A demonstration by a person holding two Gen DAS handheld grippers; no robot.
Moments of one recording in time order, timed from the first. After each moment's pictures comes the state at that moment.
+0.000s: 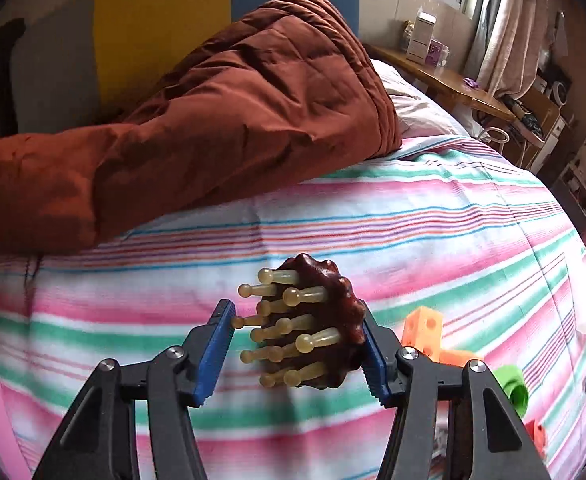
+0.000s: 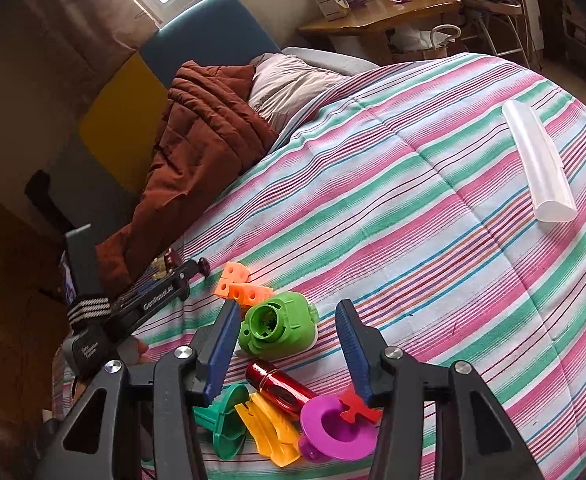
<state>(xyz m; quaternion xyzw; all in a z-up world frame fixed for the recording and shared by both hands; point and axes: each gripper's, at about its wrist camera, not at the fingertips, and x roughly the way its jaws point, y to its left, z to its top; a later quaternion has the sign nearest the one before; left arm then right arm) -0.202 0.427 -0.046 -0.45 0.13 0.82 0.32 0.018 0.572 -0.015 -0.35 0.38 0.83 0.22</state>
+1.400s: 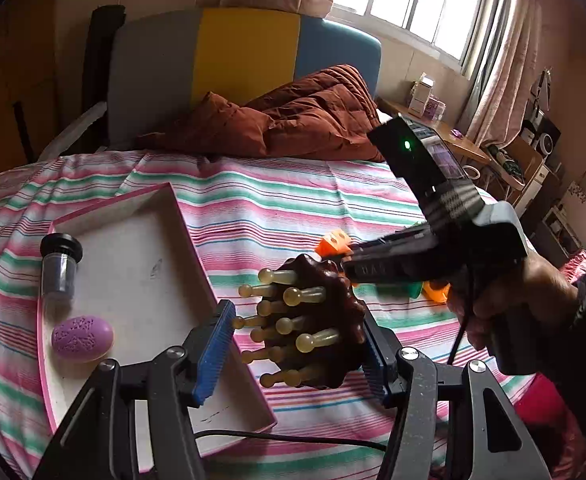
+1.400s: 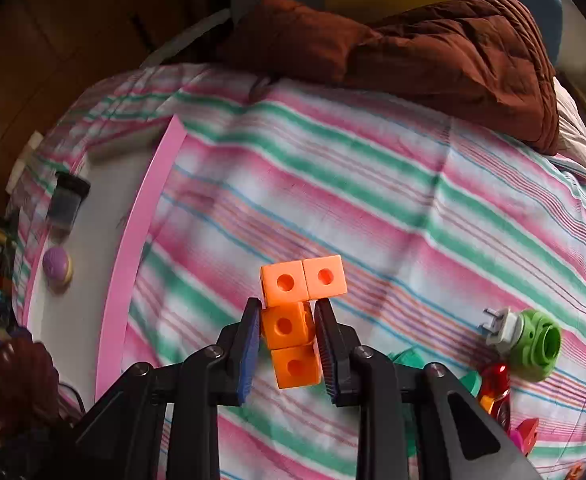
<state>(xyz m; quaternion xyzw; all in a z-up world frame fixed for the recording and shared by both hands) -0.029 0.169 0.030 -0.40 0.04 0.86 0.31 -0.111 0.352 -0.046 -0.56 0.04 0.82 -0.05</state>
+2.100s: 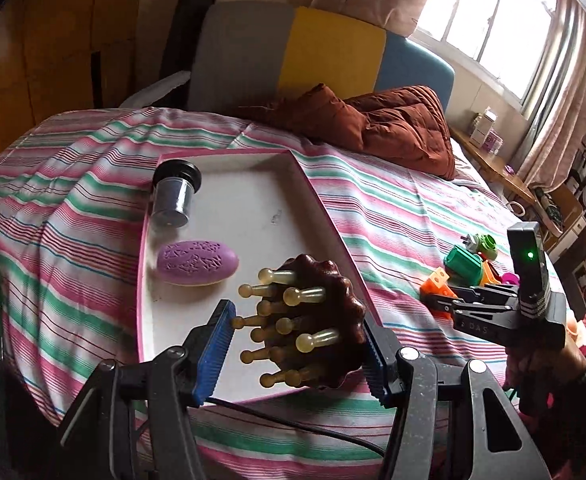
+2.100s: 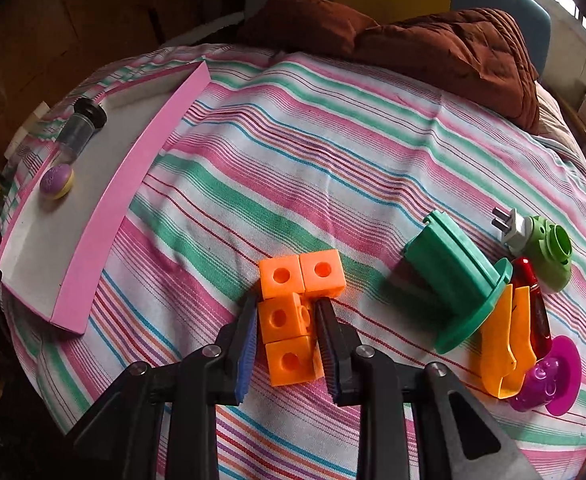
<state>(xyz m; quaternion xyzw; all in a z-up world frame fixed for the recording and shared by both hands) -0.022 0.063 0.011 -0.42 -0.02 0.88 0.20 -0.033 0.330 -0.083 -0.52 0.01 0.85 -0.04</state>
